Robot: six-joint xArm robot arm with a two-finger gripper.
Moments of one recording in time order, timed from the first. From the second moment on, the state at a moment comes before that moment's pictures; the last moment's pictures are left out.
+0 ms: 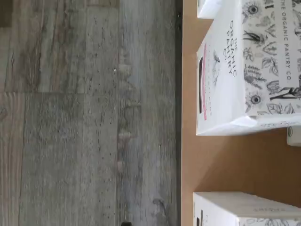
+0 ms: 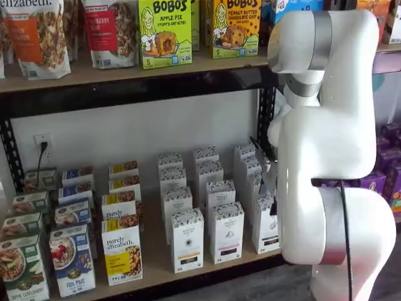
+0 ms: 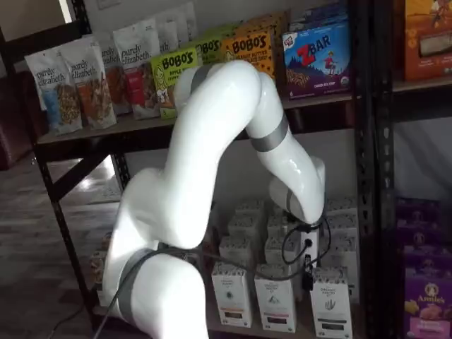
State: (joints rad) arm -0.32 0.73 -1.18 0.32 0.46 -2.17
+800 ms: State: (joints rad) arm -0.31 0.86 -1.33 0.22 0.43 -2.07
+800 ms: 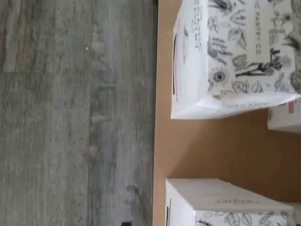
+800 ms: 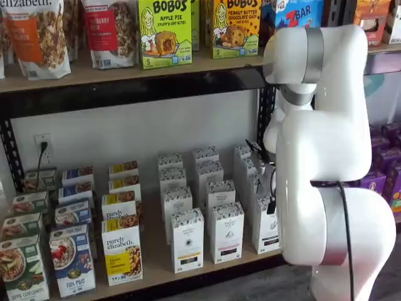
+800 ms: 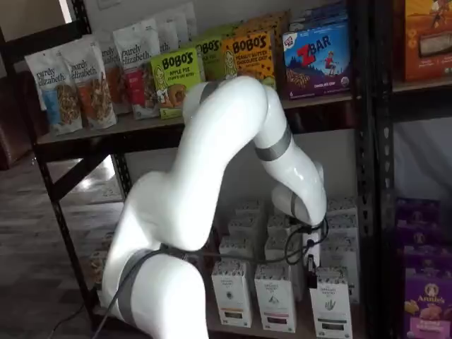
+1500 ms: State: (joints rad) arm -0.32 1.02 -1.54 0.10 0.49 -1.97
